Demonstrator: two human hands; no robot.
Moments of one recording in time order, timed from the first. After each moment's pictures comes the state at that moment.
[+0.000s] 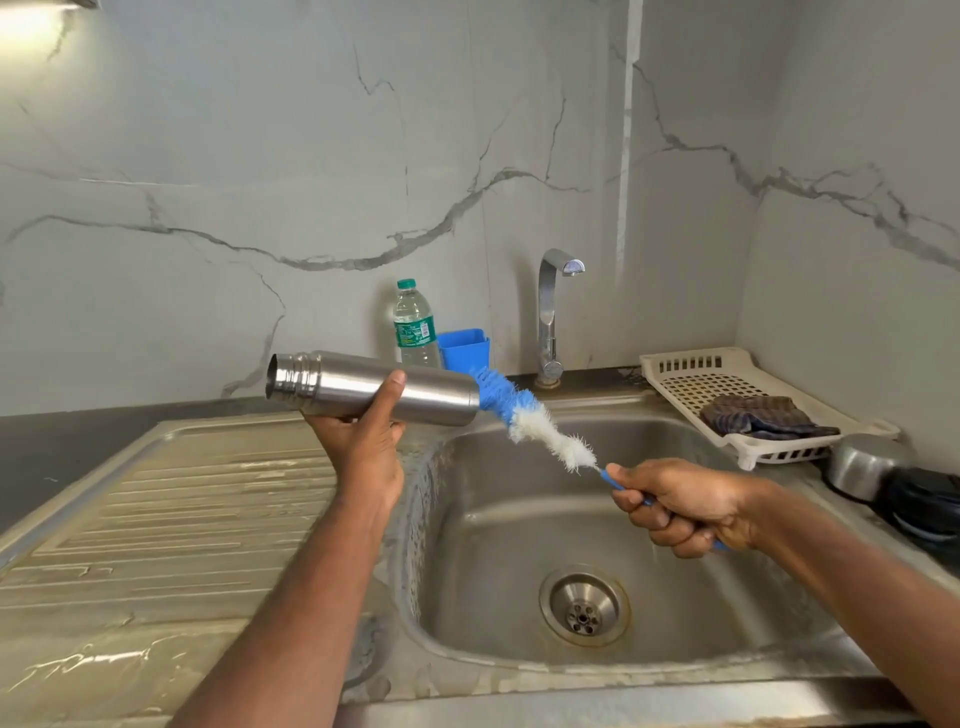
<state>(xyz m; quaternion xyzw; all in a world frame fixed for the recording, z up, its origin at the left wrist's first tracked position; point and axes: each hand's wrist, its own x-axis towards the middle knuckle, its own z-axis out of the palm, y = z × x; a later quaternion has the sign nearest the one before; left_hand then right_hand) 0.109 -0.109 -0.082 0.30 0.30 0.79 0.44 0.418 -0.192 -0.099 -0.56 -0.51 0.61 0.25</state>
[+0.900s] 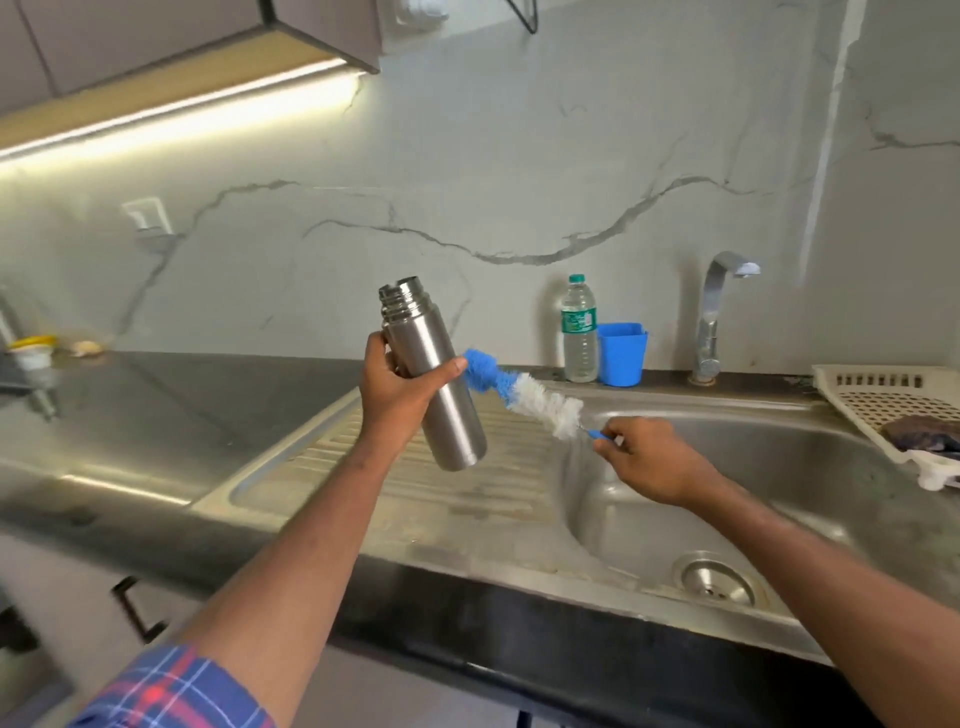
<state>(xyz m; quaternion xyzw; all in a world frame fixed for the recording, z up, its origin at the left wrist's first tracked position) -0.046 -0.220 -0.032 0.50 0.50 0.69 0.17 0.248 -0.193 -0.083 -0.53 -0.79 0.15 0.26</state>
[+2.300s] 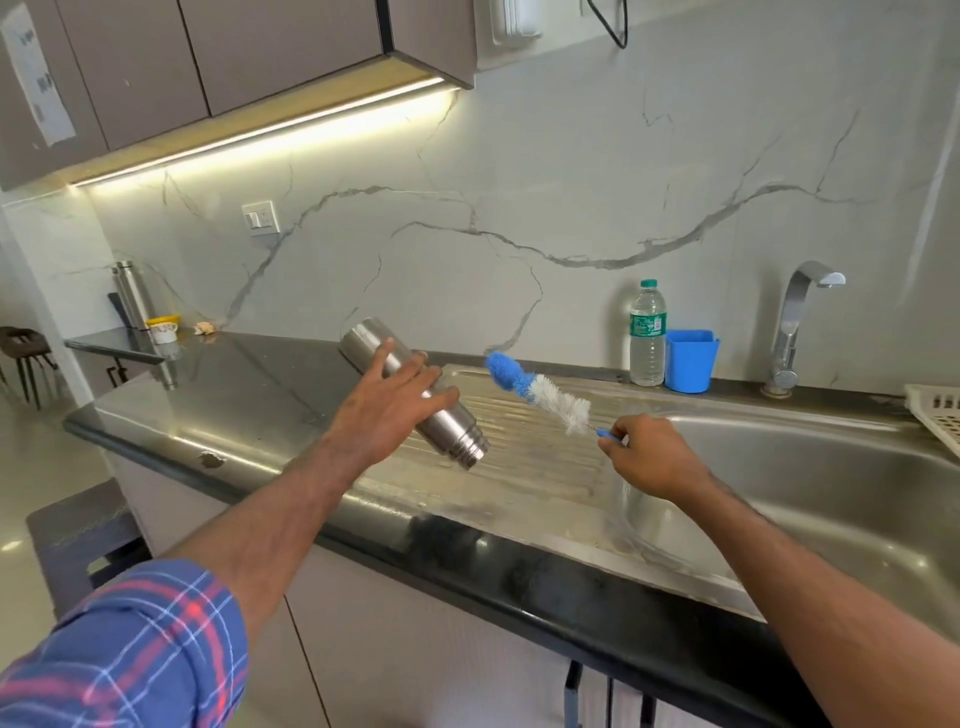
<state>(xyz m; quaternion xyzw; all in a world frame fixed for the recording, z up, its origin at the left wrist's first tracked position) -0.149 -0.299 -0.033 0.71 0.57 -0.02 -0.42 0.181 -0.211 -0.080 -0.54 -0.78 0.15 0.26</state>
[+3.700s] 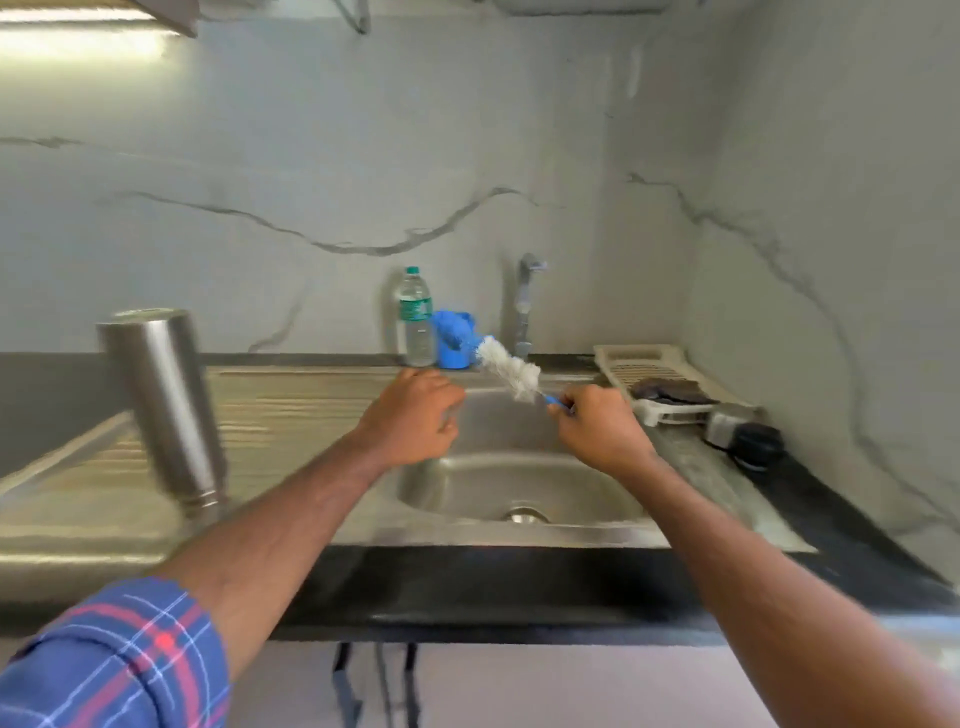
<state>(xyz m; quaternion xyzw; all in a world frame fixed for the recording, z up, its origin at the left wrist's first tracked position) 0.120 -0.219 -0.068 0.87 0.35 0.28 -0.19 0.370 -0.287 -0.058 -0.68 -0.66 0.07 0.31</state>
